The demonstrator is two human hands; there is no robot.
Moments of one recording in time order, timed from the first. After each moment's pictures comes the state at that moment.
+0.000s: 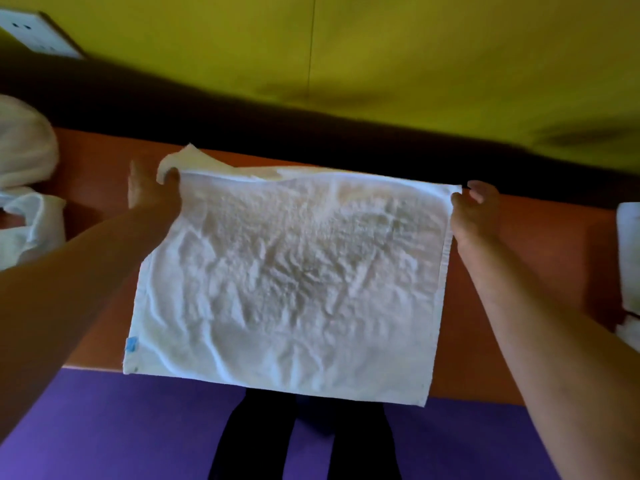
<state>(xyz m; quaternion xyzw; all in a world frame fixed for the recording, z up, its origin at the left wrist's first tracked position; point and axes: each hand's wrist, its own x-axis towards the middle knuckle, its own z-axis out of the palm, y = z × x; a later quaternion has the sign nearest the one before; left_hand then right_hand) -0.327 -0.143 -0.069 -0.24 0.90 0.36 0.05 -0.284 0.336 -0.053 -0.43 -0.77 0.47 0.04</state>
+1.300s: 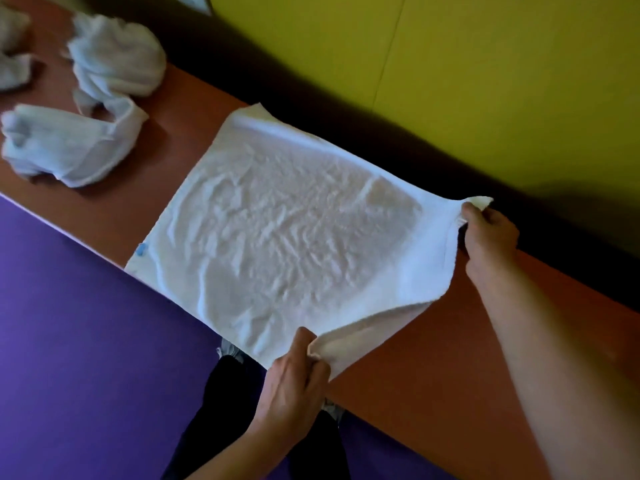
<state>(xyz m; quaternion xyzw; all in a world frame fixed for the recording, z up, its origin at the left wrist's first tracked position) -0.019 0.115 0.007 -0.21 0.84 0.48 0.14 -0.295 0.318 -0.034 -0.31 -0.77 0.56 -0.04</state>
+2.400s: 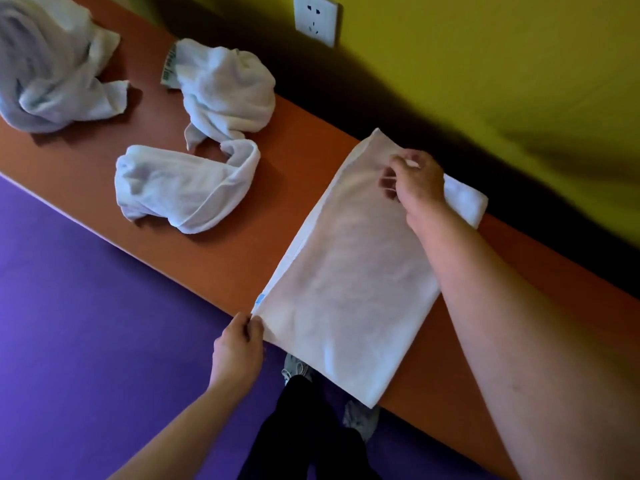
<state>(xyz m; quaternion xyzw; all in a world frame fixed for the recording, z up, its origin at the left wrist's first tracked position) -0.043 -0.222 -0.044 -0.49 0.74 0.43 0.19 -0.353 -0.064 -0.025 -0.21 -0.76 0.59 -0.18</state>
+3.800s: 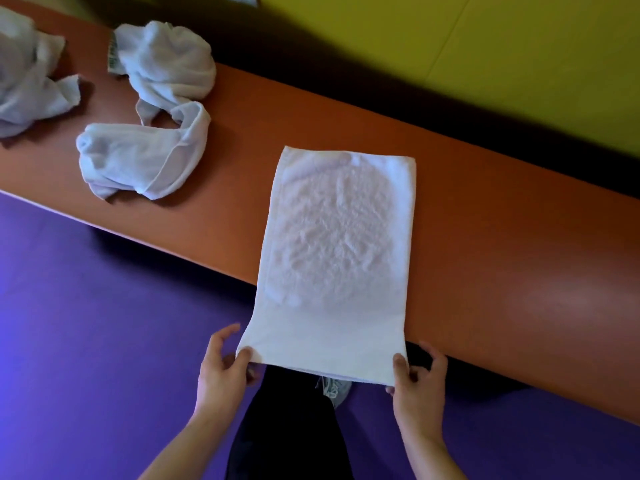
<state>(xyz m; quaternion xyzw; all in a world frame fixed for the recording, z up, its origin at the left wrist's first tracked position) 0.094 -0.170 -0.025 -0.48 0.69 0.51 0.17 0.077 0.101 -0.042 -0.41 -0.75 0.50 -0.17</state>
